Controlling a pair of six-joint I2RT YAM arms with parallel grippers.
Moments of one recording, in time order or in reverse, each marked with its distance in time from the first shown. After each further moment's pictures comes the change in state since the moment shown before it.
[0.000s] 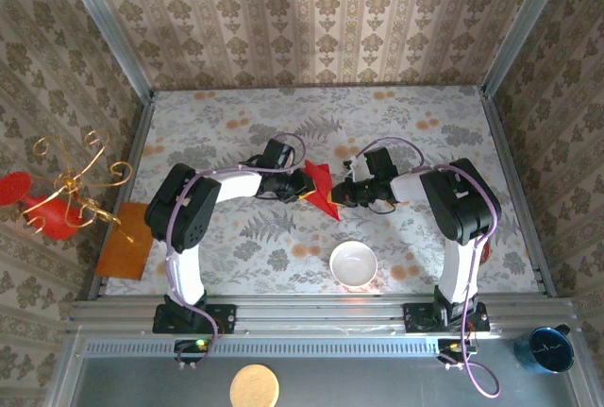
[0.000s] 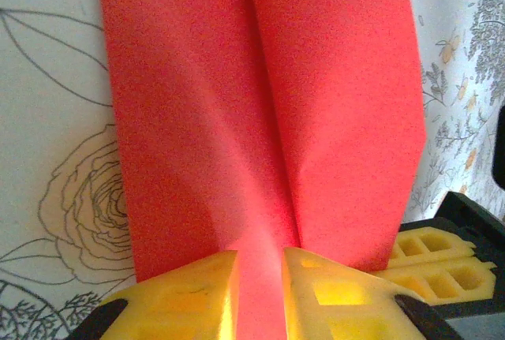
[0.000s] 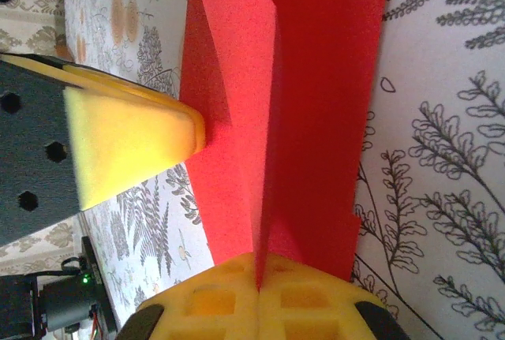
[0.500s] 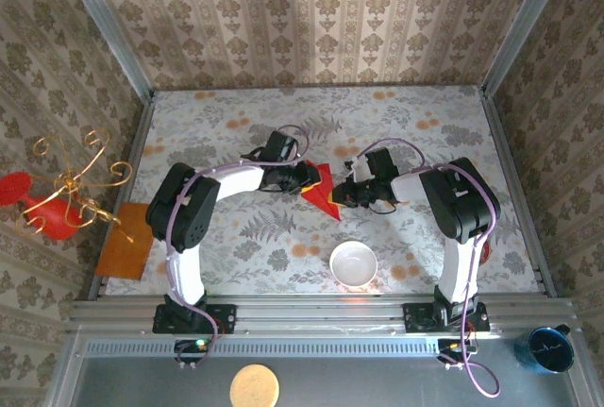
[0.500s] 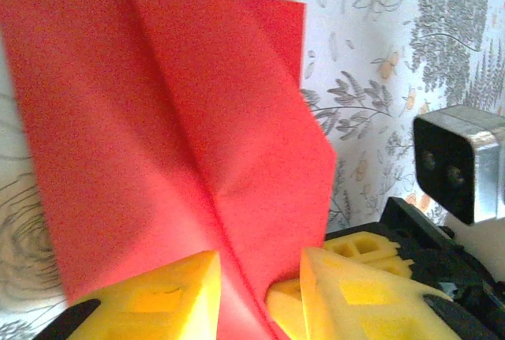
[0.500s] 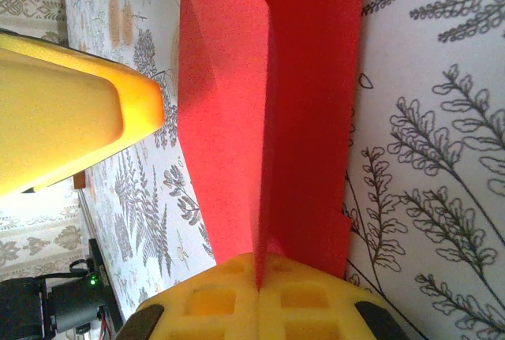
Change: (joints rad) left arm -0.012 0.011 0.100 -0.053 0.002 0.027; right arm -0.008 0.013 -0.002 0.010 -0.014 0.022
